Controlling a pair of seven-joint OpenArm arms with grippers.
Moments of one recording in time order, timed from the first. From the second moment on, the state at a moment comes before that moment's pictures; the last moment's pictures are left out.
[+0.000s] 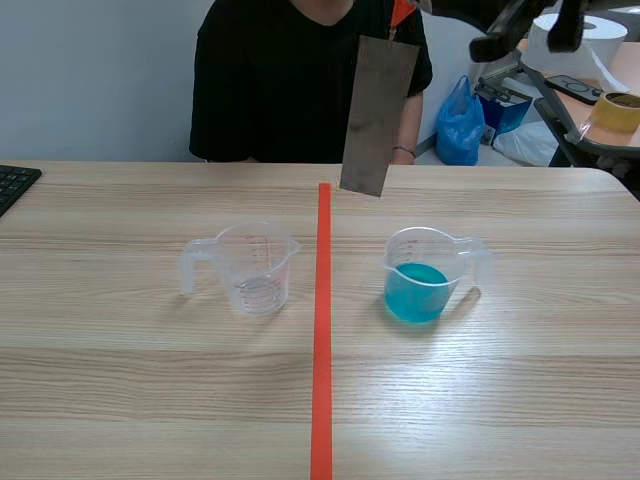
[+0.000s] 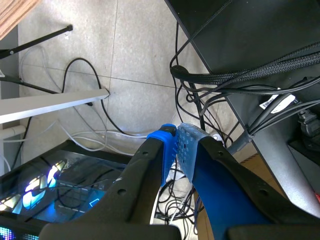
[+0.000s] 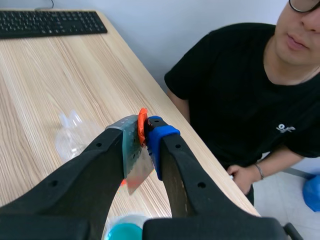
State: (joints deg) left arm 52.3 -28.0 -14.2 66.6 16.4 -23.9 -20.5; right arm 15.4 42.4 -10.3 115.9 42.9 31.4 -31.4
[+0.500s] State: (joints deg) left arm 52.3 -28.4 -14.2 66.6 15.1 -23.9 -20.5; right arm 9.5 52.6 -6.9 112.9 44.3 35.2 -26.3
